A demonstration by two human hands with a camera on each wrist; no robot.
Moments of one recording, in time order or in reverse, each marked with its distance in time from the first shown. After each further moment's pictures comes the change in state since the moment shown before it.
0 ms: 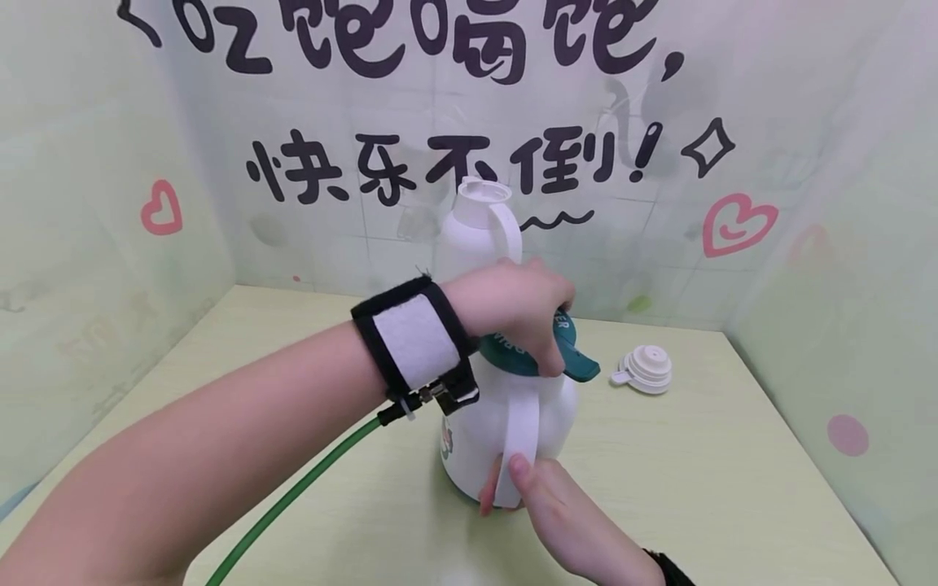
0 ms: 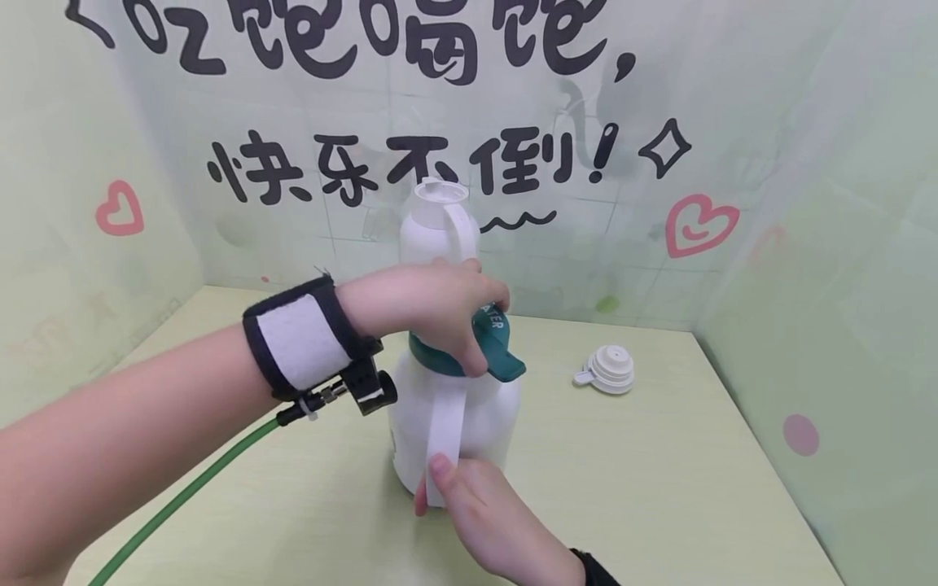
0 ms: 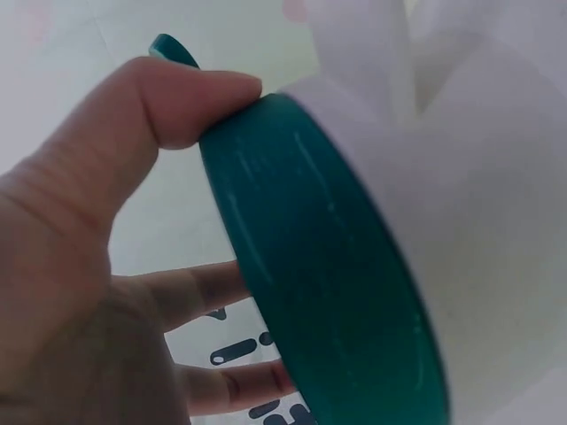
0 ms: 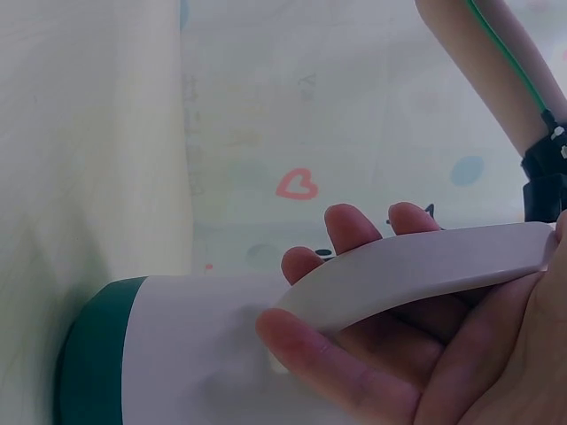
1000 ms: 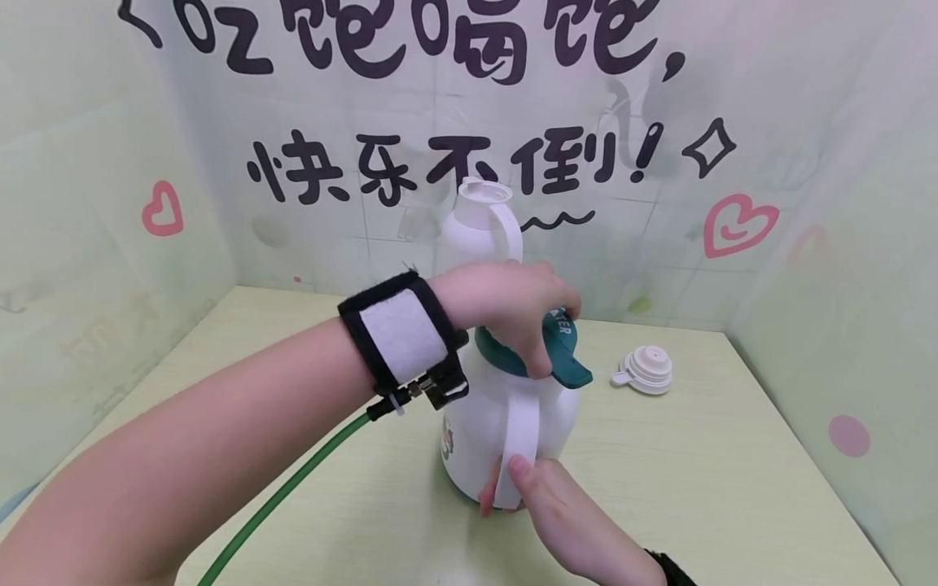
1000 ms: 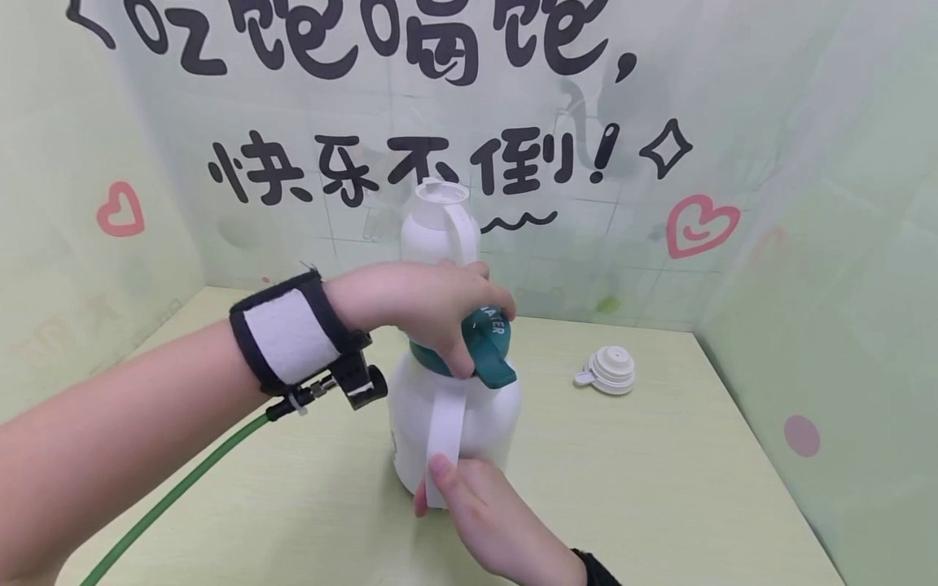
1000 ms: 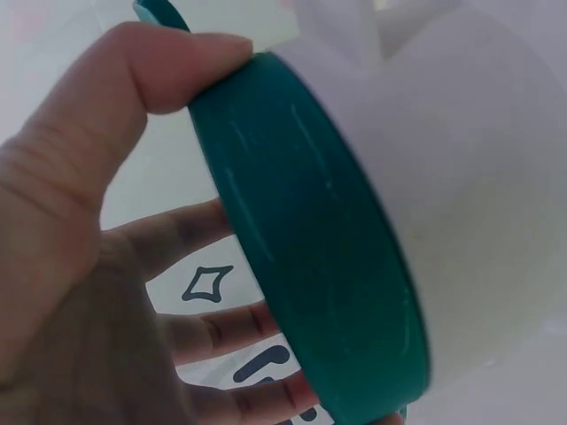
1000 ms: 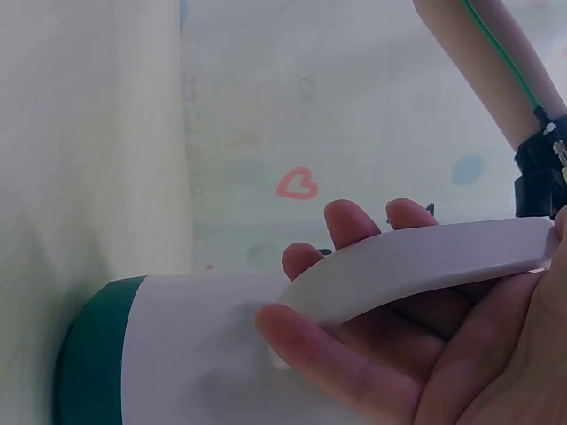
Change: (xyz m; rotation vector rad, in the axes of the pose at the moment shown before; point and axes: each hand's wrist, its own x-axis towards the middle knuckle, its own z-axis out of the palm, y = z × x) left_hand 0.003 -0.011 -0.001 0.062 -0.043 0.144; right_hand 0.001 0.001 0.000 0.026 -0.003 0.013
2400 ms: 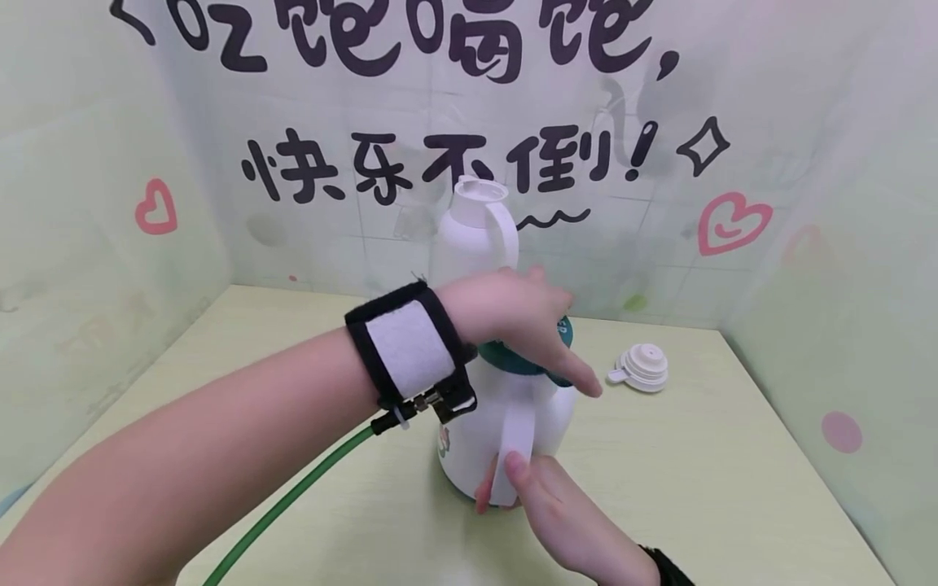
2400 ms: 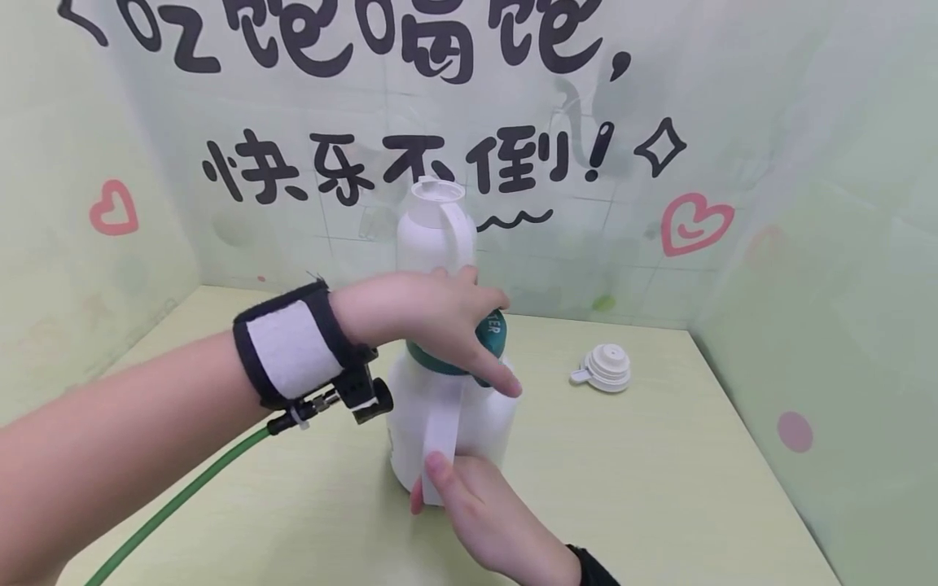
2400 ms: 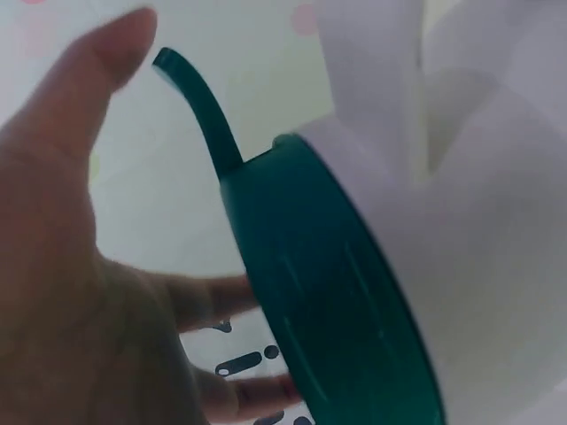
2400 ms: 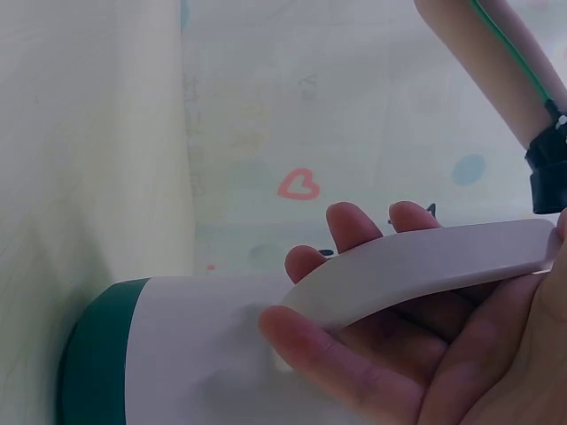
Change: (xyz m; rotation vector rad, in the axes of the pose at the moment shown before) left_hand -0.004 0.016 0.006 -0.086 -0.030 -0.161; right_hand 0.001 0.001 0.001 -0.004 0.030 -0.065
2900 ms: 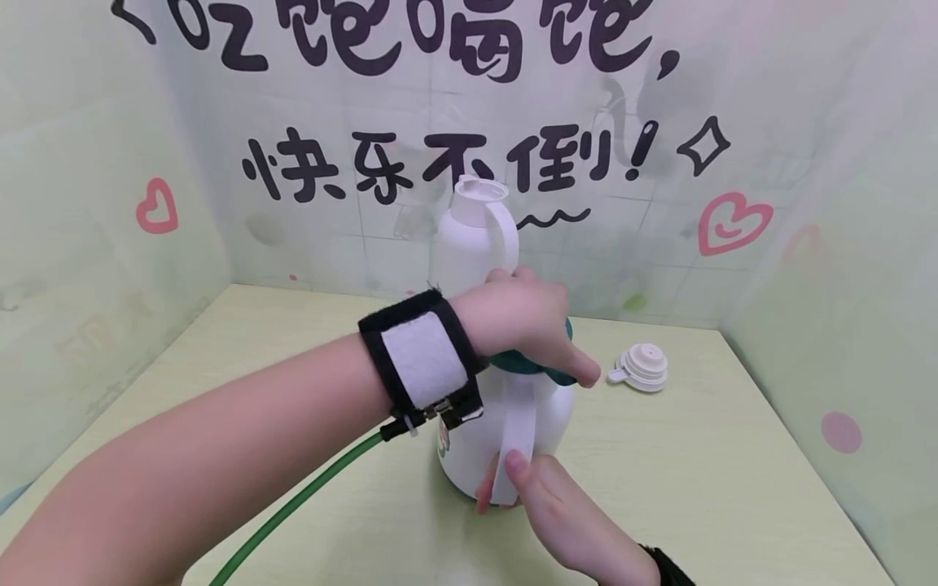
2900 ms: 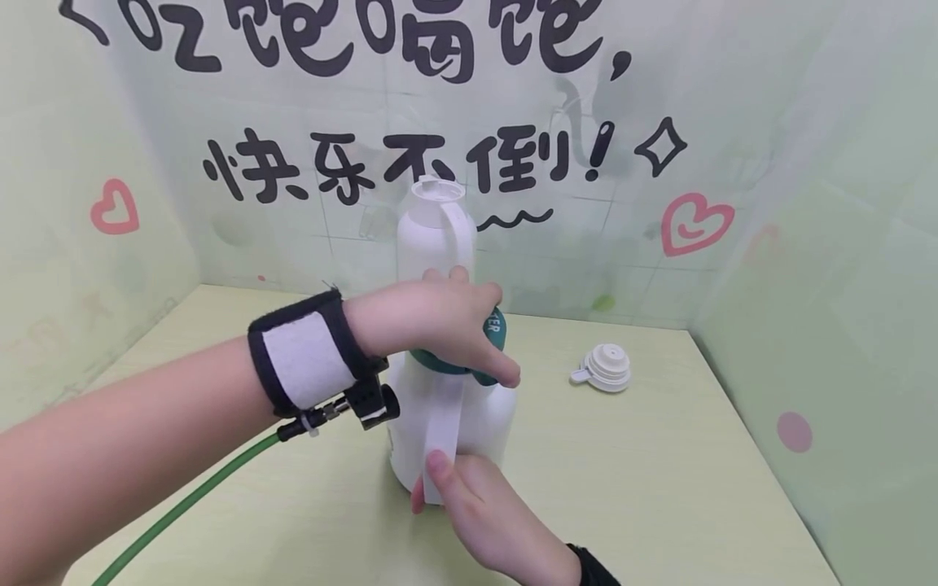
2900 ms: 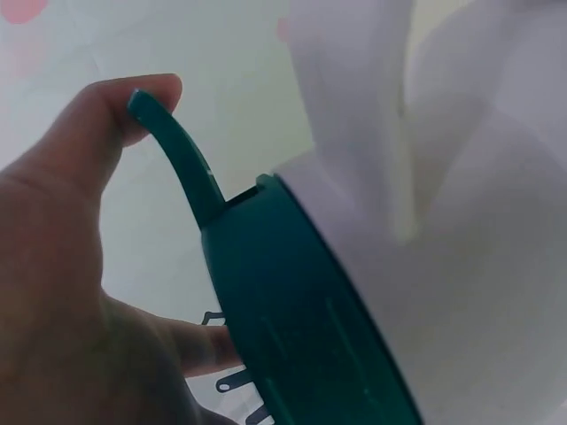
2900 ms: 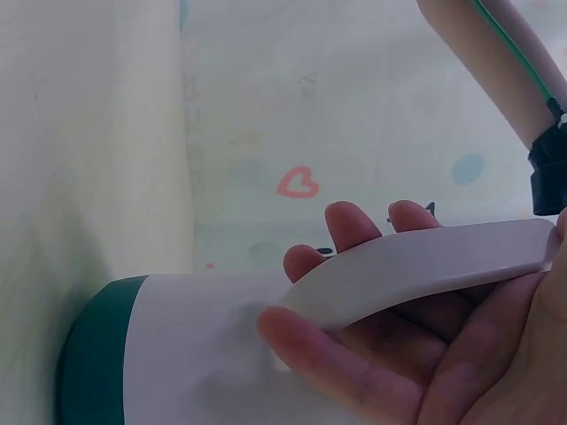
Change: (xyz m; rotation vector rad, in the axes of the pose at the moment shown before) left_hand 0.001 0.012 0.006 -0.034 0.057 -0.141; right_hand -0.002 0.002 0.001 -0.003 0.009 -0.020
